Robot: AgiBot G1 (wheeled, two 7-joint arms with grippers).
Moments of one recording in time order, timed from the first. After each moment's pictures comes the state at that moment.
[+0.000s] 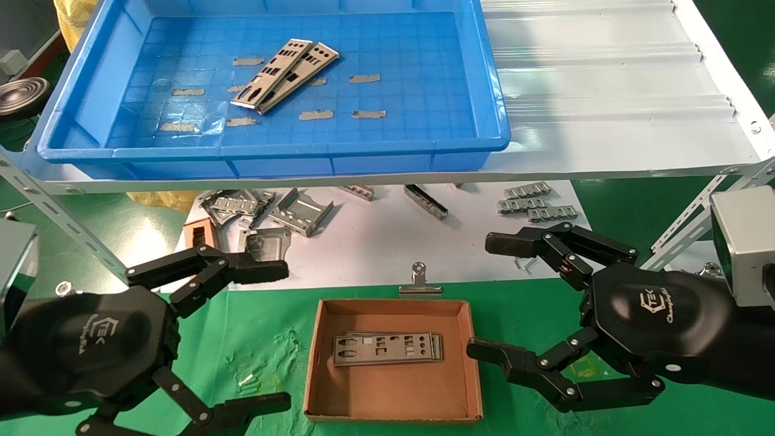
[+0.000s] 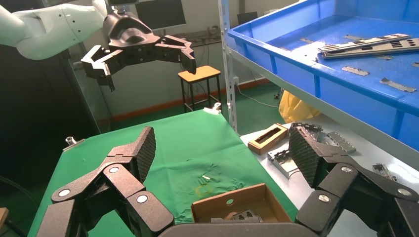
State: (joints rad) left arm -1.08 0.61 0.28 -1.28 0.73 1.50 -0.19; right arm 1.07 -0.54 -0.40 1.21 -0.61 -1.40 0.10
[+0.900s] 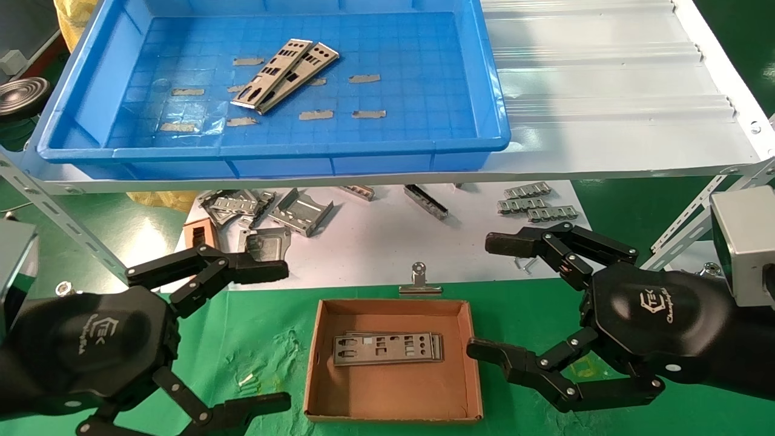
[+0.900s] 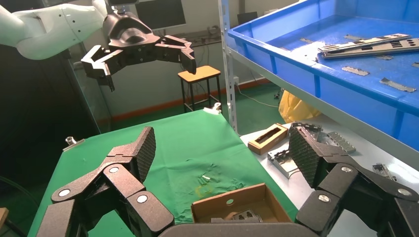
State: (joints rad) left arm -1.08 0.61 0.28 -1.28 0.73 1.50 -0.19; right arm 1.07 -0.54 -0.40 1.21 -0.61 -1.40 0.10
